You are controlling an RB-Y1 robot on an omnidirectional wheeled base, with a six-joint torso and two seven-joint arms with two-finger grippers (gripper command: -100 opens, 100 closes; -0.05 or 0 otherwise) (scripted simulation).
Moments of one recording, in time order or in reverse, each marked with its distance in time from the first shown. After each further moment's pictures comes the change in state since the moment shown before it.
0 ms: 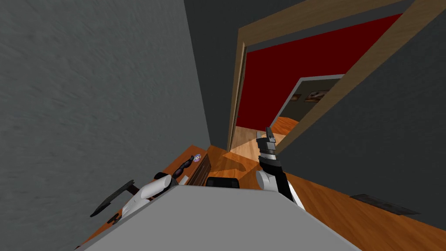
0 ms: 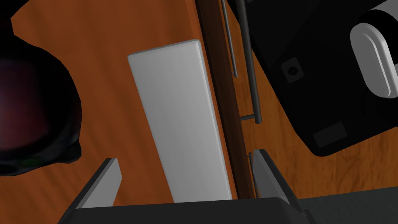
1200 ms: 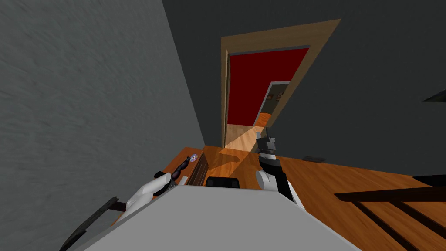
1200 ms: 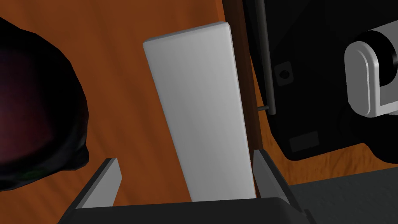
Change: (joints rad) left arm -0.120 0.021 0.047 0.232 0.003 -0.004 0.103; right arm 0.000 0.000 0.000 0.000 0.000 0.000 0.000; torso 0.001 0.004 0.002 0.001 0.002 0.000
